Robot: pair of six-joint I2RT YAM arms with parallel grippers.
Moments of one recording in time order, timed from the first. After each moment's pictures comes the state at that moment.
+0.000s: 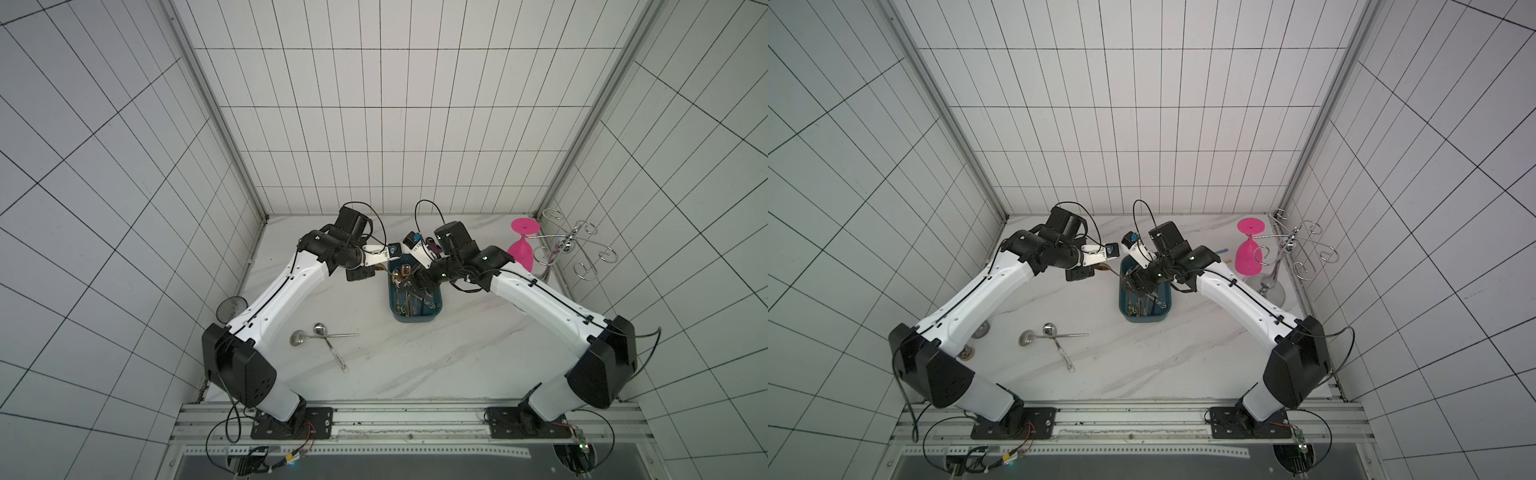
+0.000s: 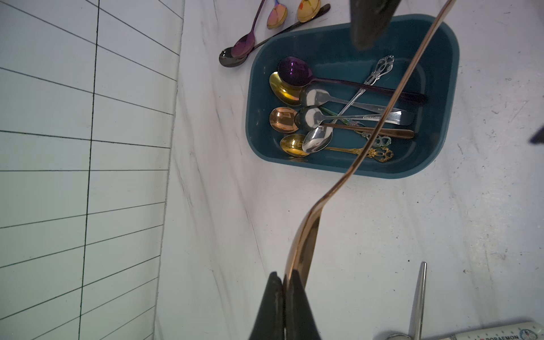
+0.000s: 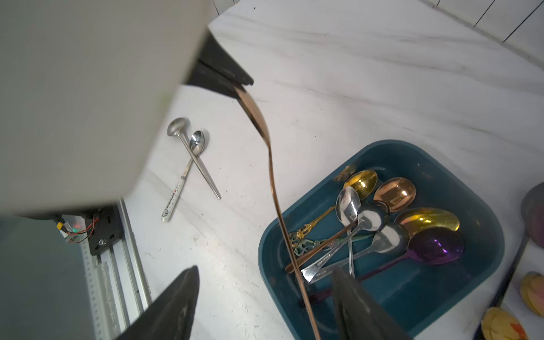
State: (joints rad) left arm -0.49 1.55 1.55 -0.98 0.11 0.98; right arm 0.75 1.56 1.41 -0.67 -0.42 -0.12
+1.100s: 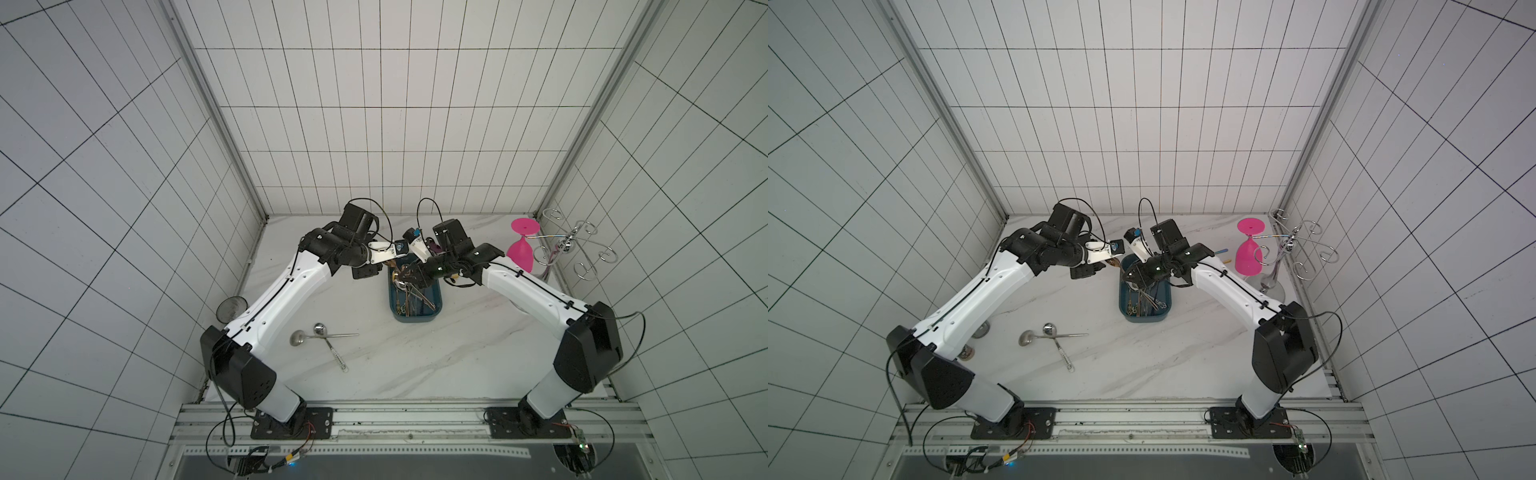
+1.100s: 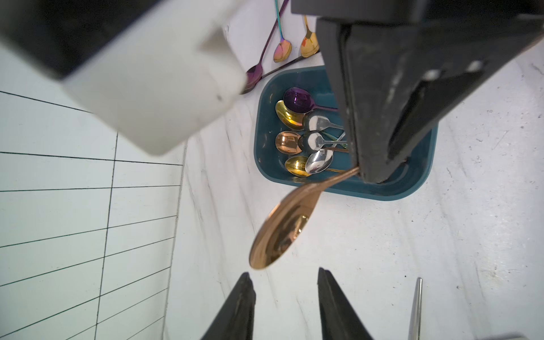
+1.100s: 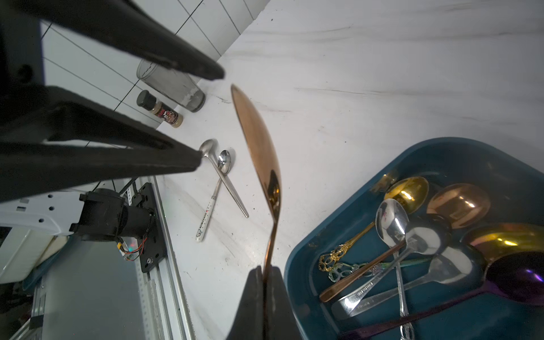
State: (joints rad) left arm -0.54 1.54 1.62 -0.98 0.10 0.92; right arm 0.68 1.65 1.39 -0.54 -0.60 0.06
